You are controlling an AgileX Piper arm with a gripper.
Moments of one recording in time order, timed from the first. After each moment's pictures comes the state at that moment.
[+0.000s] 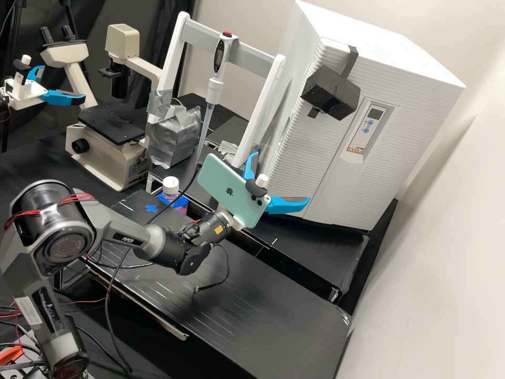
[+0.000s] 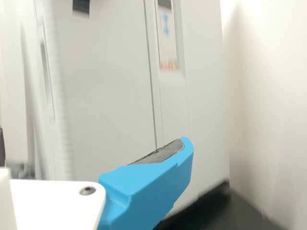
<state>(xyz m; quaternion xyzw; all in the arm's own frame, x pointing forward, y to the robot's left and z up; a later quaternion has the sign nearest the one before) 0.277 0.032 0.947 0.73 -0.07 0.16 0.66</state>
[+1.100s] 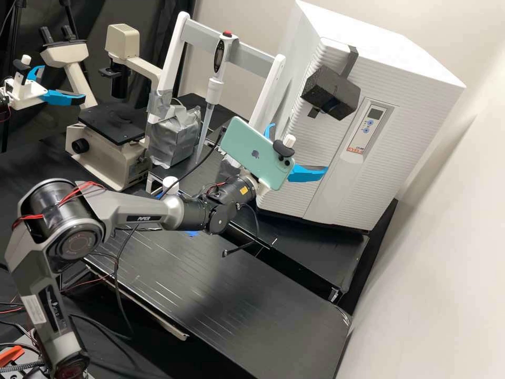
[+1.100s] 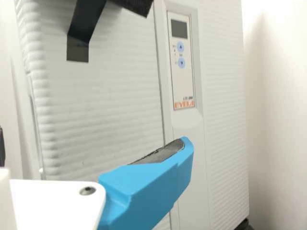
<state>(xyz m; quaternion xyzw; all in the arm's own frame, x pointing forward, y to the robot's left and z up) 0.323 0.074 0.992 0.74 -0.06 0.14 0.66</state>
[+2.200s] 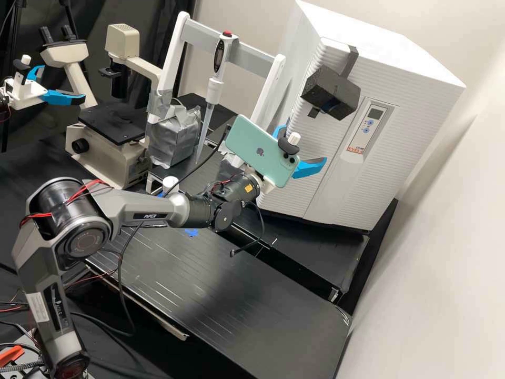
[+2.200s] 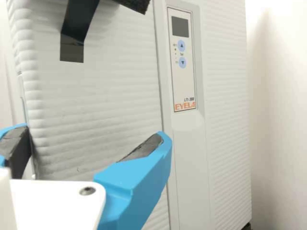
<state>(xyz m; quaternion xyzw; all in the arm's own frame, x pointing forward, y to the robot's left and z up) 0.330 0.072 0.995 0.74 -0.06 0.13 0.65</state>
